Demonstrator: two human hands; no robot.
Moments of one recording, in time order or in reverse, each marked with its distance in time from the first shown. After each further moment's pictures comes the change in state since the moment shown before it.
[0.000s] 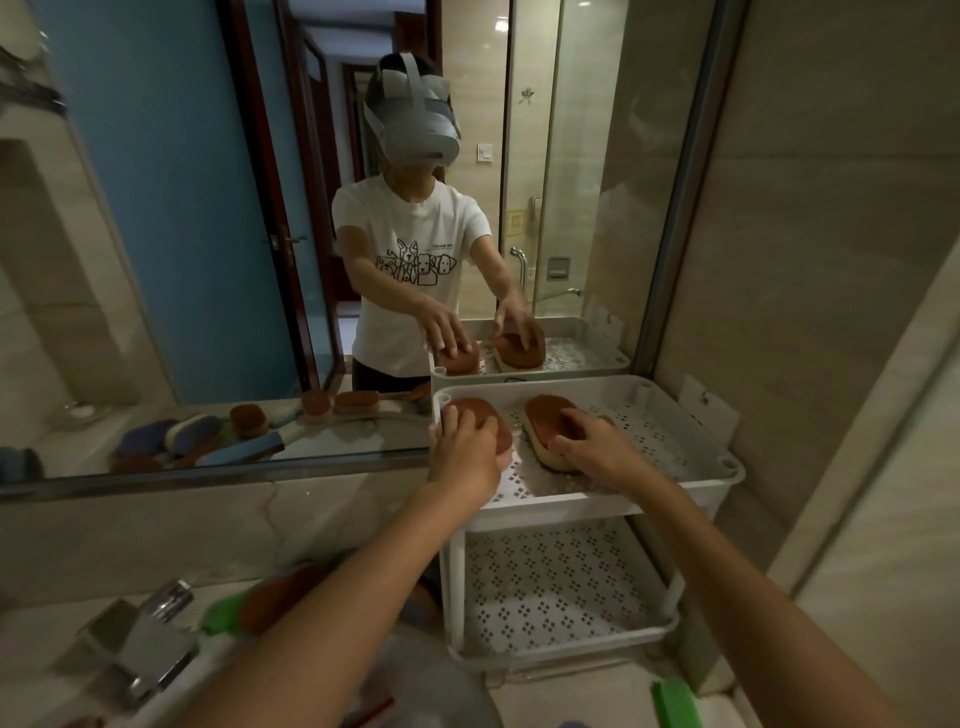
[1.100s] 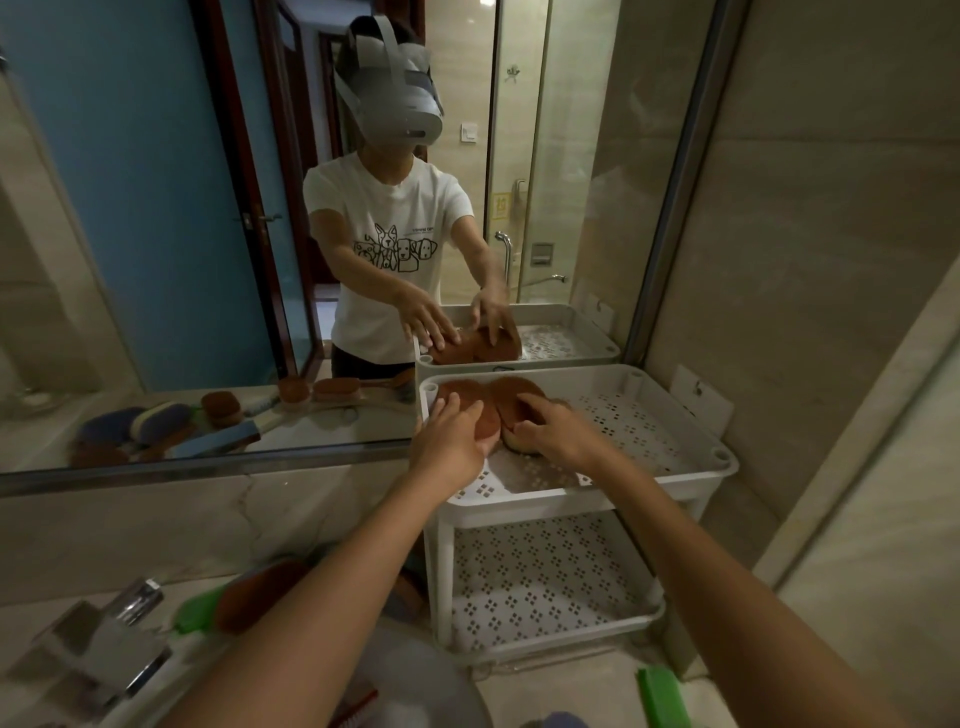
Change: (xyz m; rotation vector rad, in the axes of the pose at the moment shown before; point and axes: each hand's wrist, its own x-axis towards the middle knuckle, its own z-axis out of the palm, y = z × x) left_hand 0.020 -0.014 0.006 -0.179 -0.028 -0.026; right_hand 0.014 -0.018 0.014 -0.156 -0.070 -0.083
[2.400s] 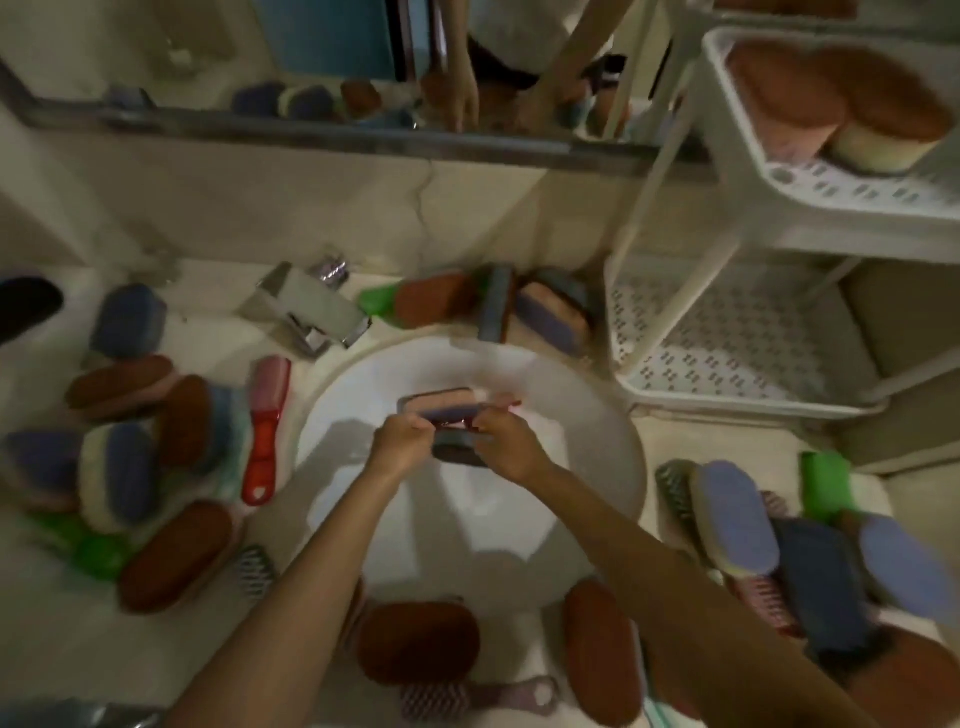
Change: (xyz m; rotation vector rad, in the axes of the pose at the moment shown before) left_hand -0.201 -0.255 0.142 -0.632 -0.166 -0.929; right_hand -0.102 -0.057 0.350 0.370 -0.606 0.003
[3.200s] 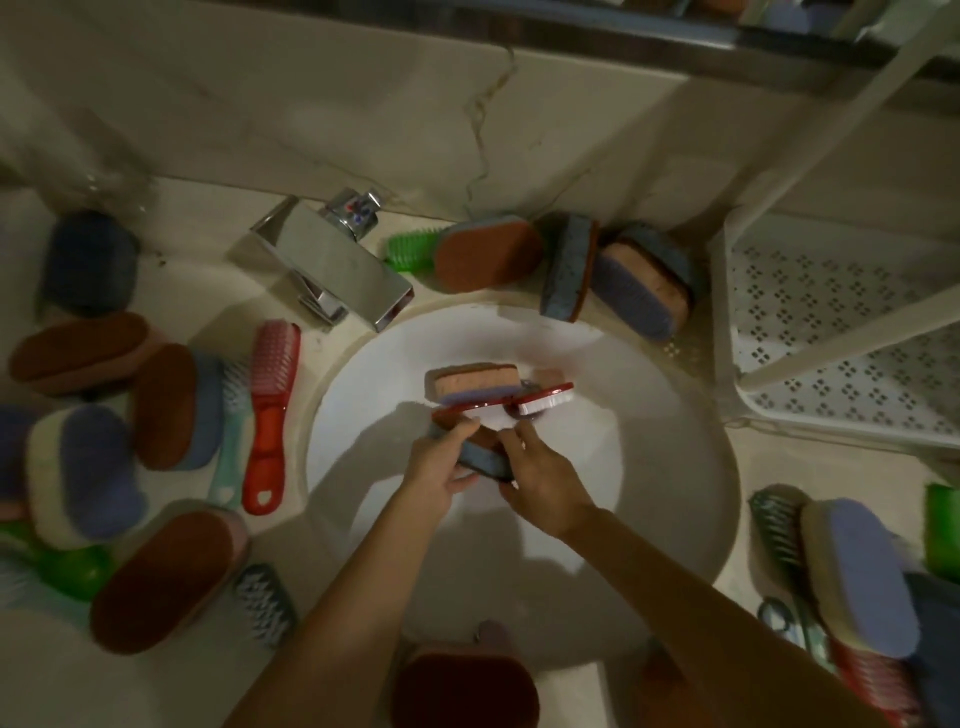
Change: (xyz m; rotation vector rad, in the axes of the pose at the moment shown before) left_hand 0.060 -0.044 0.027 -0.816 -0.118 -0.396; right_hand 0.038 0.068 0.052 -0.532 0.044 -0.316
